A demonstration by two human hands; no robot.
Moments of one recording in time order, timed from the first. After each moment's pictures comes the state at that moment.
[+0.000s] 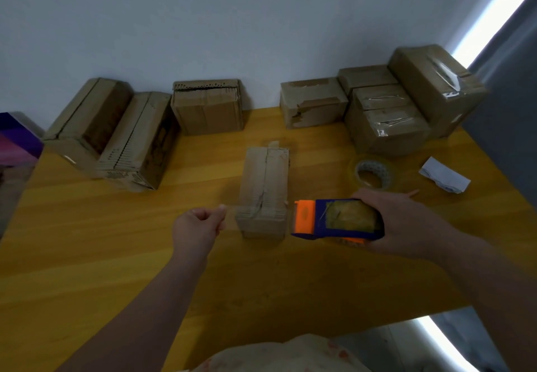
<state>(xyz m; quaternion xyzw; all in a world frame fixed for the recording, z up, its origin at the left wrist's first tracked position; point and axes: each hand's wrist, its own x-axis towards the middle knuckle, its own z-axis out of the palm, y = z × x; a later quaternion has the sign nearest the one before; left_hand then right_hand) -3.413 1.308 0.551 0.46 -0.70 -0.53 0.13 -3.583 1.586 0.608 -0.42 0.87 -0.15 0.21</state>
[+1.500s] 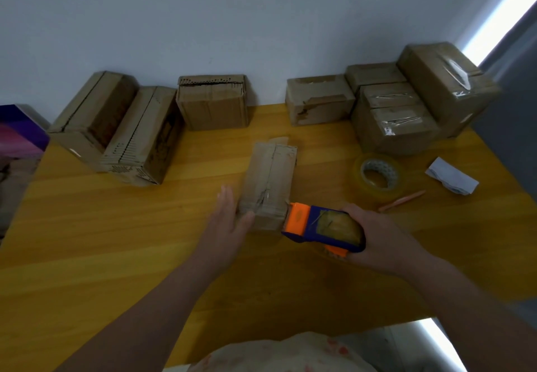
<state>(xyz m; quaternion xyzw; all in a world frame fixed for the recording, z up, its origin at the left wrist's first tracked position) -3.416 1.319 0.532 0.28 -0.85 -0.45 -0.04 -3.569 1.578 0.543 -0.38 0.87 -0.20 0.23</state>
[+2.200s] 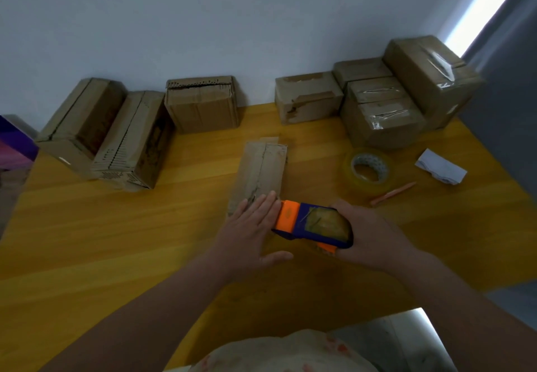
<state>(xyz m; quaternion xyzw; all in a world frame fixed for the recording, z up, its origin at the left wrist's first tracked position) -3.431 1.346 0.544 -0.03 -0.99 -0.06 -0.13 -3.557 1.575 0.549 -0.35 0.89 -0.18 0.22</state>
